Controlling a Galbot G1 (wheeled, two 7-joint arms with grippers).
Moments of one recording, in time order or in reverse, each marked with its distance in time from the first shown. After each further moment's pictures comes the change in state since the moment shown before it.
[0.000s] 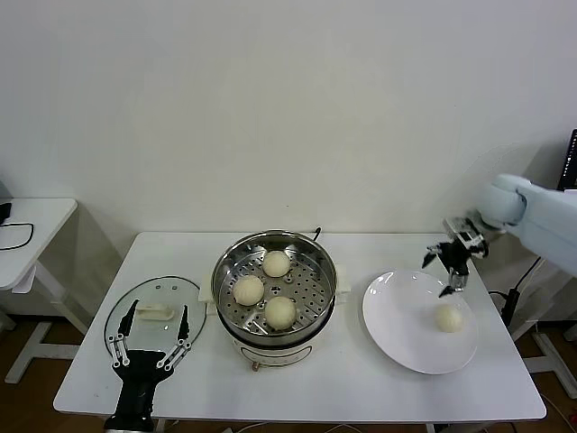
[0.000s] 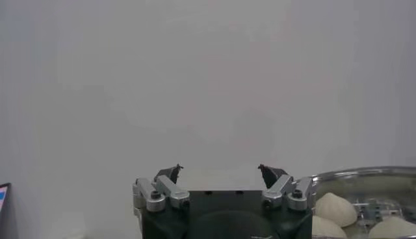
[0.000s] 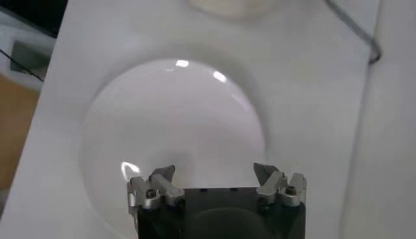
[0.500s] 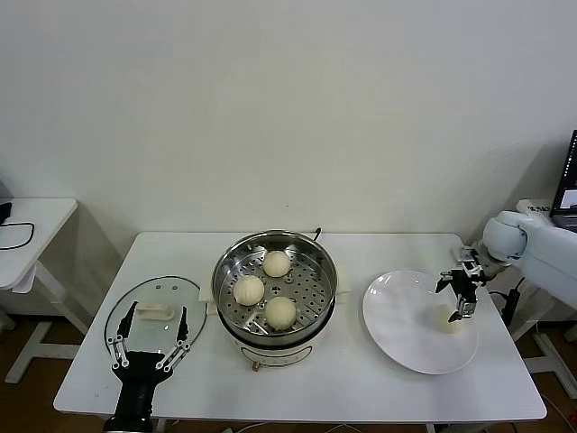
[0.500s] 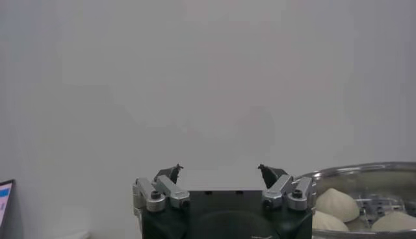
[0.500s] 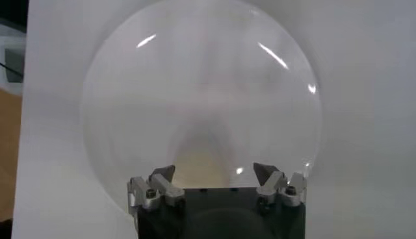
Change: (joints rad) left arm 0.002 -0.004 -0.003 0.008 0.000 -0.002 0.000; right arm -0.153 -0.001 0.061 -0.073 -0.035 -0.039 0.063
